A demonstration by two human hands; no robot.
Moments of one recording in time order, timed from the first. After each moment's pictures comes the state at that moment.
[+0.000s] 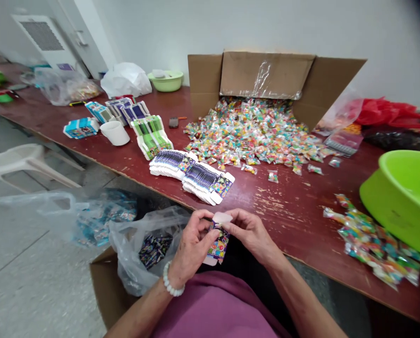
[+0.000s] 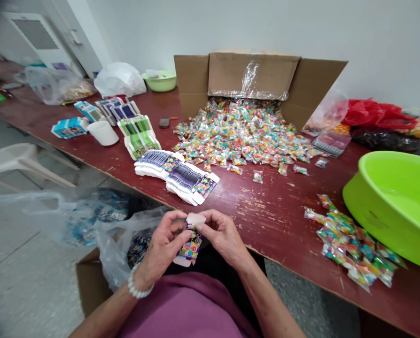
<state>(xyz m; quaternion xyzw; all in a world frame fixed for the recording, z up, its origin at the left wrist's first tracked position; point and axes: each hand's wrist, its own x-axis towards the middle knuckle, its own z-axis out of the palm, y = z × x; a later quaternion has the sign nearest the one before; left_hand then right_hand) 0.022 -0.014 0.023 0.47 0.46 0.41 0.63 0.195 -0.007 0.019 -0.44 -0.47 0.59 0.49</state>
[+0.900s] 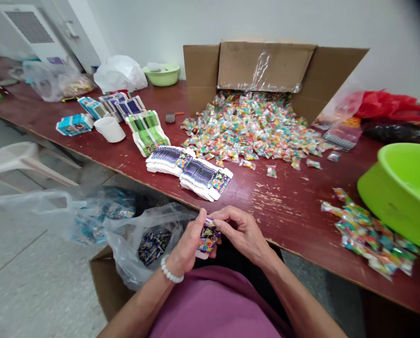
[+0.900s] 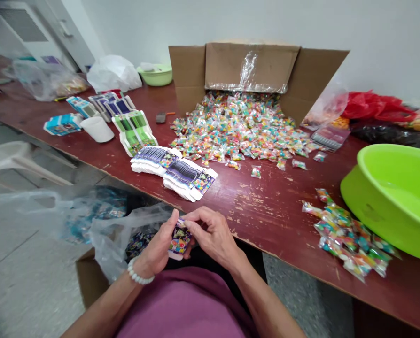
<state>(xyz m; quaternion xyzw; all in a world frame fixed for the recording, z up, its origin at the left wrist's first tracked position) 0.026 -0.007 0.008 0.36 0.48 0.32 0.74 0.186 -0.012 0.028 -0.43 -0.59 0.51 0.46</state>
